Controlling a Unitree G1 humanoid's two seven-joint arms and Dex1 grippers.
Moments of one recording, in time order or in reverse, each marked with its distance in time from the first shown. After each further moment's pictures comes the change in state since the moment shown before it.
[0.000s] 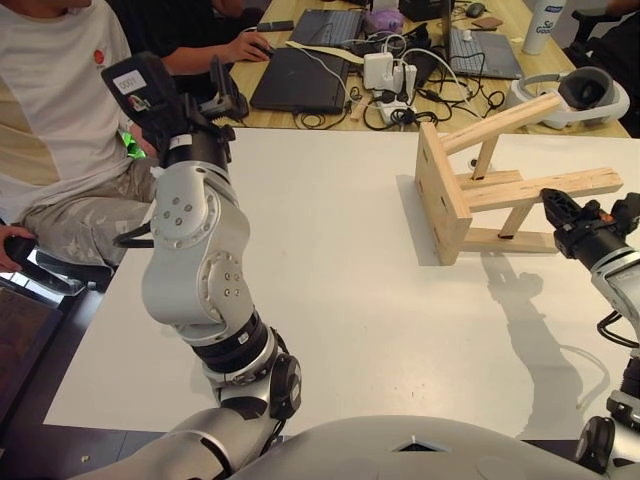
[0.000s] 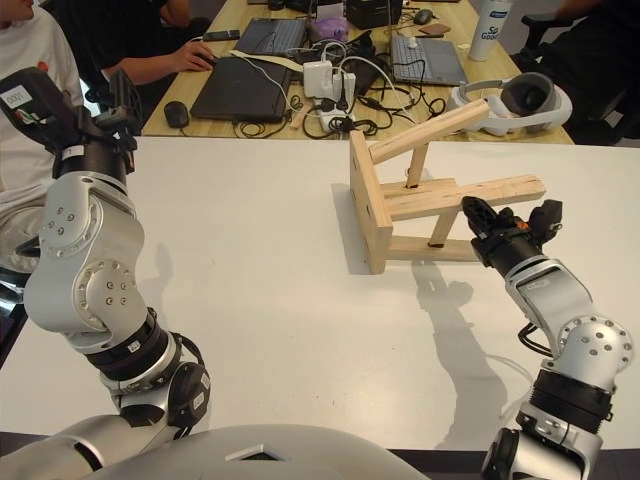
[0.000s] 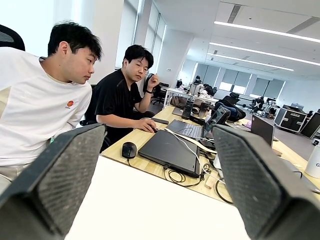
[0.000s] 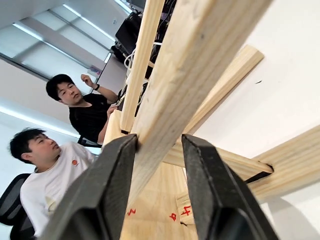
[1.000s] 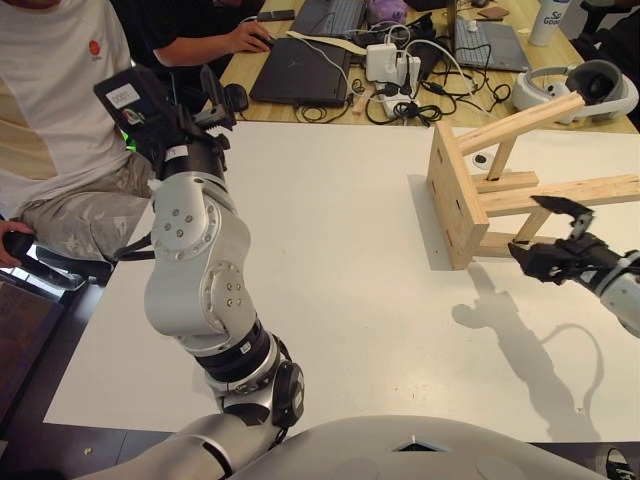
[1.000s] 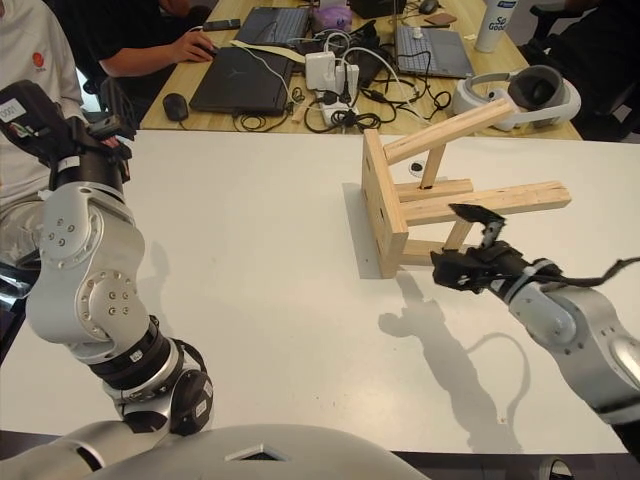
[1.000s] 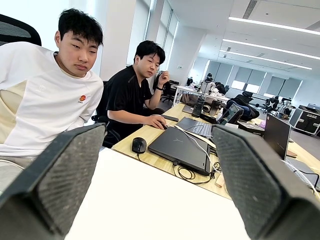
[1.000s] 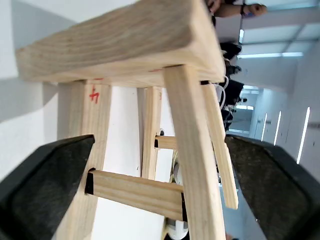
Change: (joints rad) left arm 0.039 -0.035 -0.013 -0.039 0.029 -0.010 0.039; right arm 0.131 -0.738 0.751 -0.086 -1.931 -0.936 0.632
